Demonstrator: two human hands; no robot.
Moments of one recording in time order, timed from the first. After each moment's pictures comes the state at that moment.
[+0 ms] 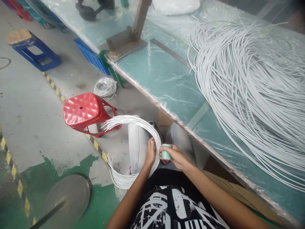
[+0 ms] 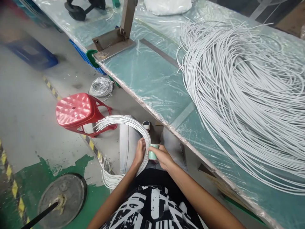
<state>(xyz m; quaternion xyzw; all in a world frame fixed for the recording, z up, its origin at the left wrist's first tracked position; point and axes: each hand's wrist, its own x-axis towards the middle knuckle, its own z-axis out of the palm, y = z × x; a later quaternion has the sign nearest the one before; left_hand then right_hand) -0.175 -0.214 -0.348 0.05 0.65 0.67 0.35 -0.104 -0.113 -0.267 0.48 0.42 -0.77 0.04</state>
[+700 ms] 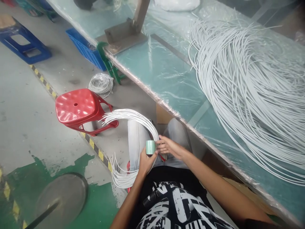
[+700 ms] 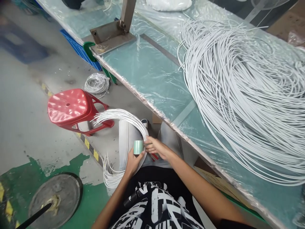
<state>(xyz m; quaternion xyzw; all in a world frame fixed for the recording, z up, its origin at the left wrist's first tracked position) -0.174 -0.259 -0.321 0.16 0.71 0.60 0.34 -0.126 -0.094 -0.253 0.45 0.46 -0.75 0.18</state>
